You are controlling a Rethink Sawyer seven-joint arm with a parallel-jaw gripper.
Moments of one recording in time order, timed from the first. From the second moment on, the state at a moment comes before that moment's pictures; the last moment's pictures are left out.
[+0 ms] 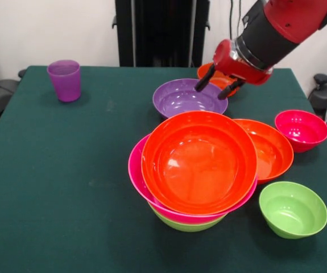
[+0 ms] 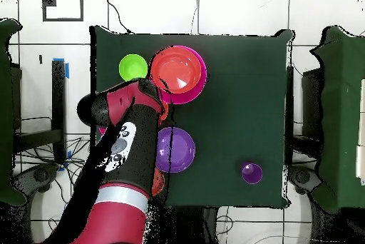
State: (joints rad) arm 0.23 -0.42 -0.27 1.28 -0.28 1.03 1.91
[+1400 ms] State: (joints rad) arm 0.24 -0.49 -0.27 1.28 -0.02 1.07 1.96
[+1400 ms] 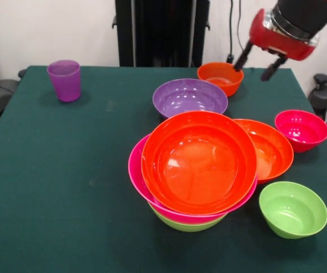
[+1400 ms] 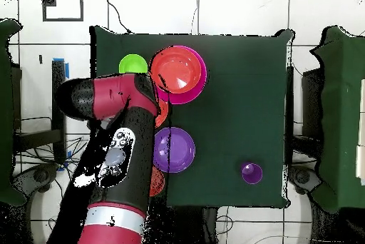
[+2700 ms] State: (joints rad) arm 0.19 -0.41 -0.19 1.44 0.14 0.63 1.98
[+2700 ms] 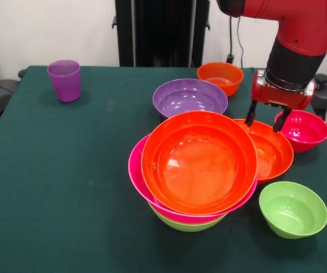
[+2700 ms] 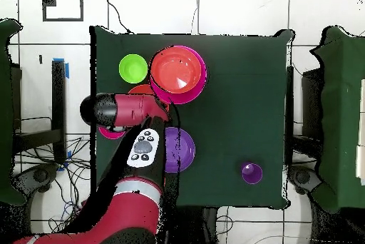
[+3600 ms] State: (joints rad) arm 0.26 -0.41 -0.22 1.46 0.16 0.63 2.03
